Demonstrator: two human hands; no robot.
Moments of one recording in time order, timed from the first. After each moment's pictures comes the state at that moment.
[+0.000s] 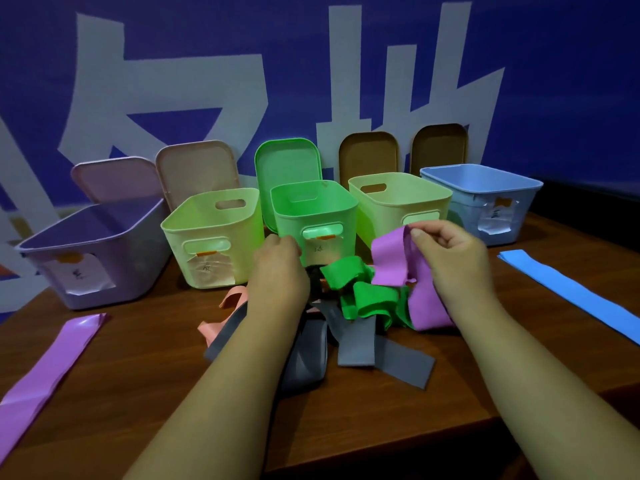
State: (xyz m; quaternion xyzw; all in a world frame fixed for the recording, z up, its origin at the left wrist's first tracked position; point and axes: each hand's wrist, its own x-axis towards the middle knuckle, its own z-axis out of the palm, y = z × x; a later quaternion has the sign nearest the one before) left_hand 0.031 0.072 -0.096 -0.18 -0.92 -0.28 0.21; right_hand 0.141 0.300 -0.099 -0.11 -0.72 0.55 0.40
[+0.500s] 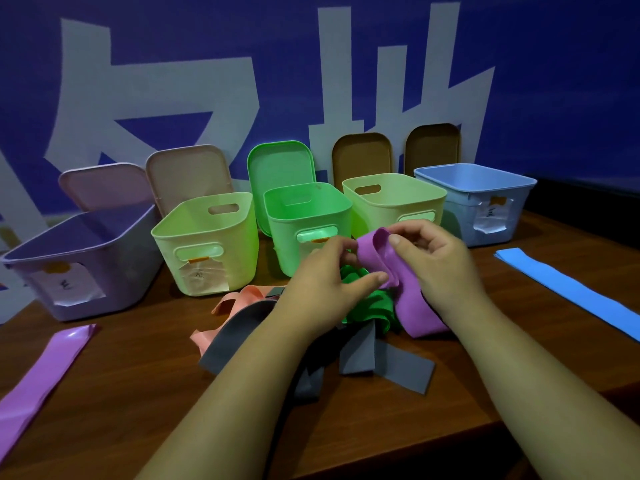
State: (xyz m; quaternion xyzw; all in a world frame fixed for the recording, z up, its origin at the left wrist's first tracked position) left_hand 0.078 0.099 -0.085 -0.37 -0.83 -0.40 0.07; right_hand 0.151 0.283 -0.093 -0.01 -0.75 0.55 0.37
